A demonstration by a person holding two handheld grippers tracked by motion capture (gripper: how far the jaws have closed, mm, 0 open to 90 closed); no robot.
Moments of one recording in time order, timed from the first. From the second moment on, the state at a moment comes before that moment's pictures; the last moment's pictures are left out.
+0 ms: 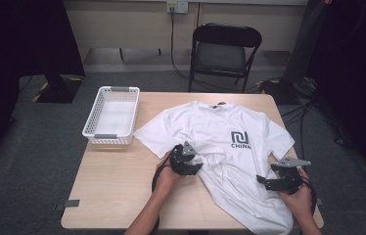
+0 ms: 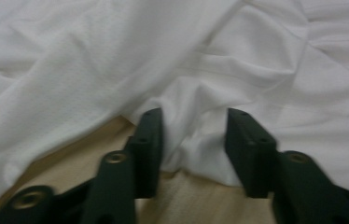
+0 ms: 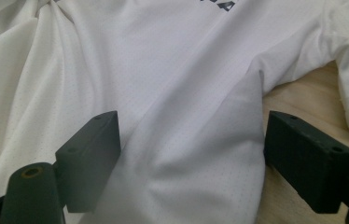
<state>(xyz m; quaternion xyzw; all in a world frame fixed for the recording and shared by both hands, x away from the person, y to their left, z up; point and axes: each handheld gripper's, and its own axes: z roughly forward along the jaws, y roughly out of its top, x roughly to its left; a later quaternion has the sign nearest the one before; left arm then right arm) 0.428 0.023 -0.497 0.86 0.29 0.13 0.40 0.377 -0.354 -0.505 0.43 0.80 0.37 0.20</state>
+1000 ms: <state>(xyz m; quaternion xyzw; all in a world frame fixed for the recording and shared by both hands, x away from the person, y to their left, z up) 0.339 0.086 -0.456 0.85 0.28 0.12 0.42 0.376 -0.353 -0.505 0.43 0.80 0.37 0.20</state>
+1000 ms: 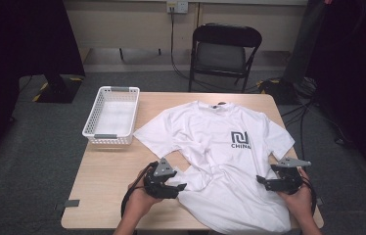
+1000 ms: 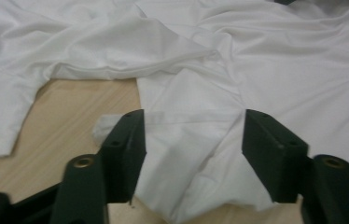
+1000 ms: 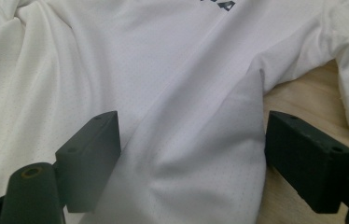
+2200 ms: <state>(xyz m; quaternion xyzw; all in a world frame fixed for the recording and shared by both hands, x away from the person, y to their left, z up) 0.385 0.101 -0.472 0.87 0.29 0.13 0.38 0.376 -0.353 -0.505 0.43 0.80 0.37 0.20</state>
